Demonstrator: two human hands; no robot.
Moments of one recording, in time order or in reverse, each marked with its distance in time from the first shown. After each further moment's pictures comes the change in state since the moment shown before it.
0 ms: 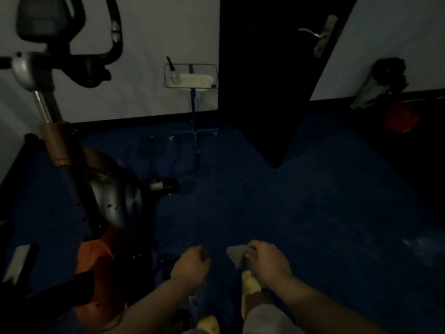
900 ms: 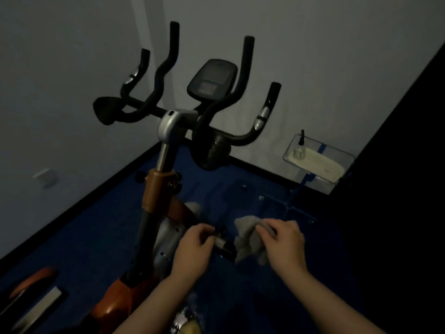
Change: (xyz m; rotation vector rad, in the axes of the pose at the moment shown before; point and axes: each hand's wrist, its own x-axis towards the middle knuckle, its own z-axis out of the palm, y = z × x) left_hand 0.181 0.038 -0.277 -0.591 0.843 -0.143; right_hand 0.310 -0.301 -0.138 0.168 0.158 -0.685
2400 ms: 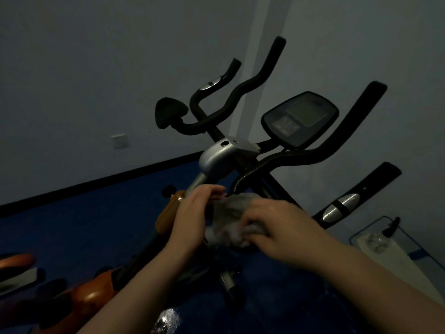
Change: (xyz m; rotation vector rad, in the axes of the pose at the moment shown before) left_hand 0.156 0.094 -0.051 -0.636 0.574 0.002; right_hand 0.244 -0.135 0.010 -0.366 -0.756 -1.104
